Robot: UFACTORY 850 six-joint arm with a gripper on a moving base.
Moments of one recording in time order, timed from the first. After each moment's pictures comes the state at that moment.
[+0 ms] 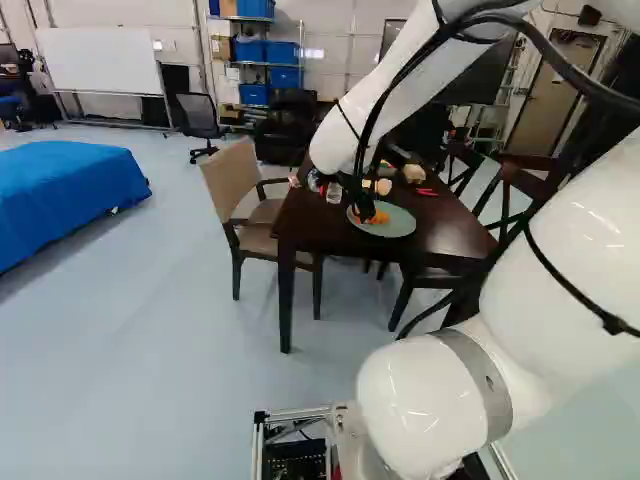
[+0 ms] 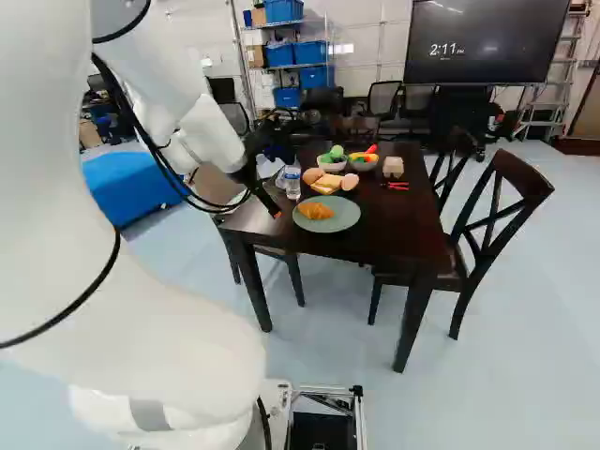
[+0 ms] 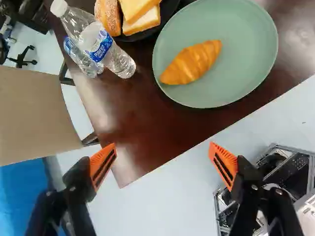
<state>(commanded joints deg) 8.4 8.0 -39.5 -29.5 -18.3 82.5</state>
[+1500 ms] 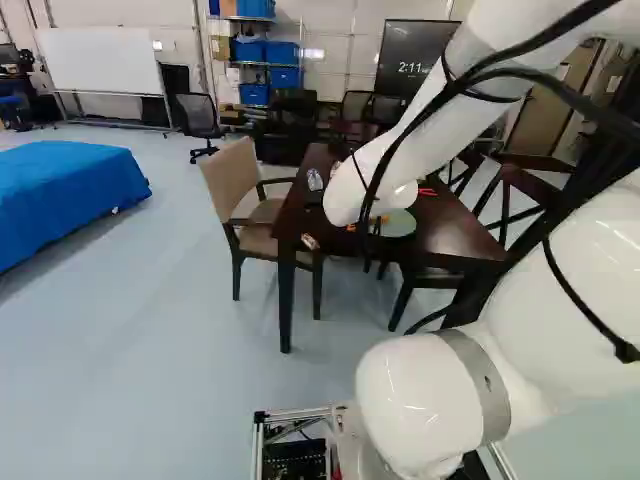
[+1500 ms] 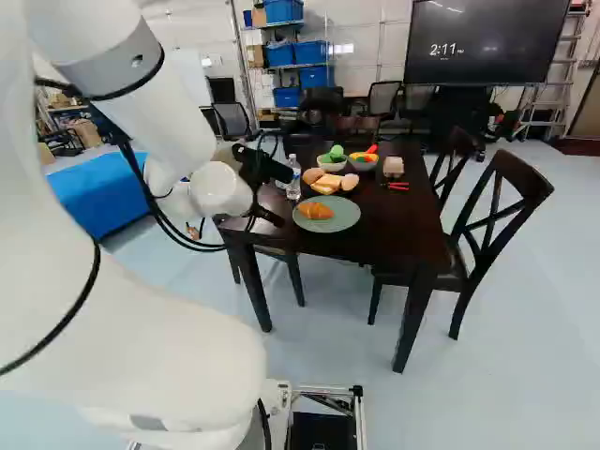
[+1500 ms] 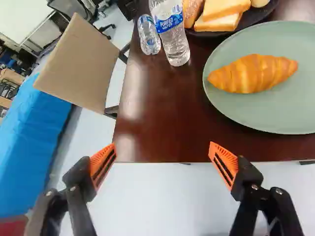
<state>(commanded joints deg) 3.8 12.3 -20.8 -13.5 18.7 37.8</state>
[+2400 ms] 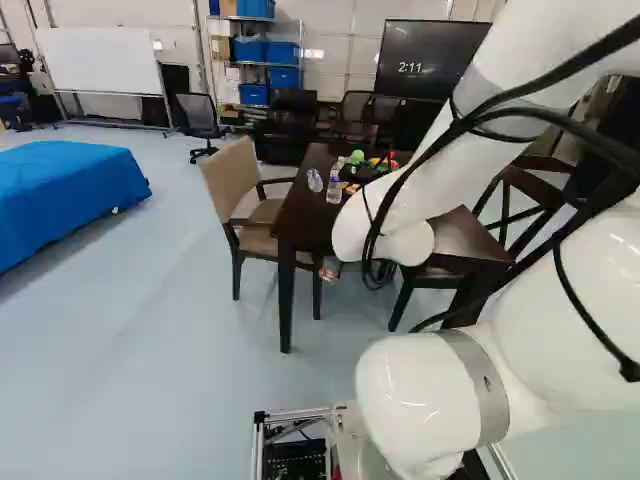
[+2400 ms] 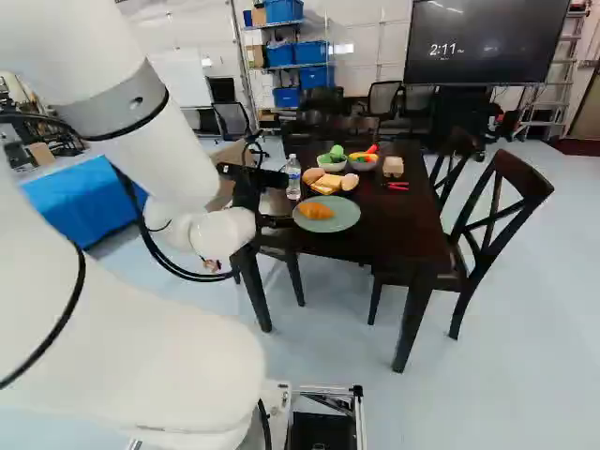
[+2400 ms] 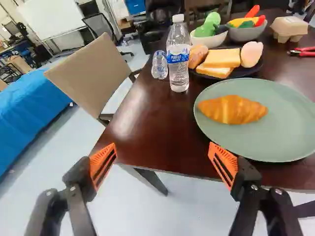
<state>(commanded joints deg) 1.3 14.7 -10.4 -4.6 39.3 13.0</state>
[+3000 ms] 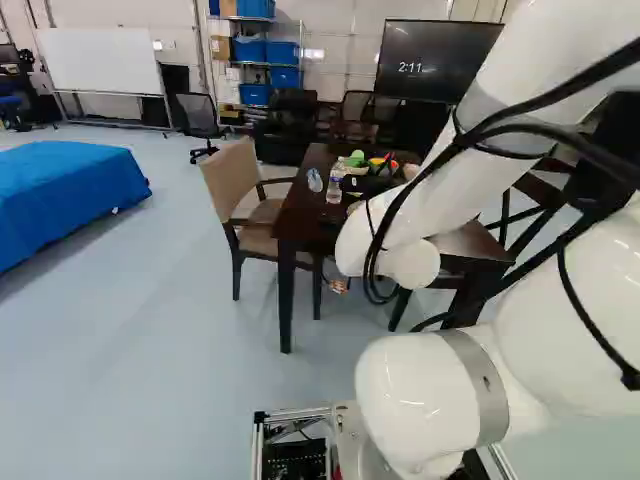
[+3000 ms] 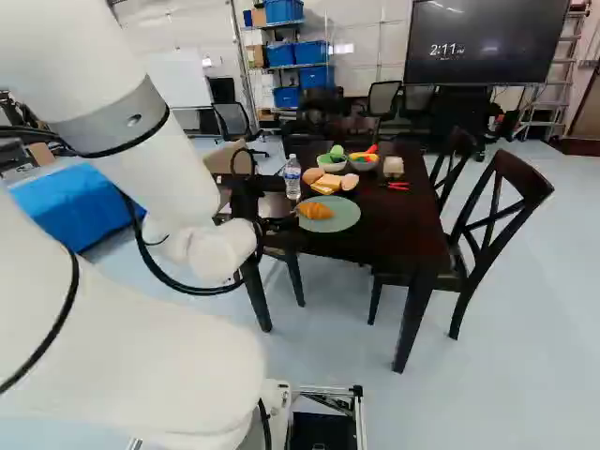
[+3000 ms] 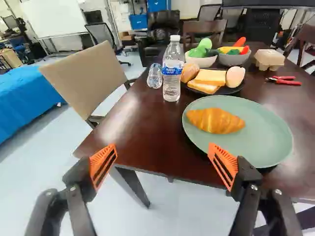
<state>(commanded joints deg) 0.4 15.7 -6.5 -1.3 47.0 3.6</state>
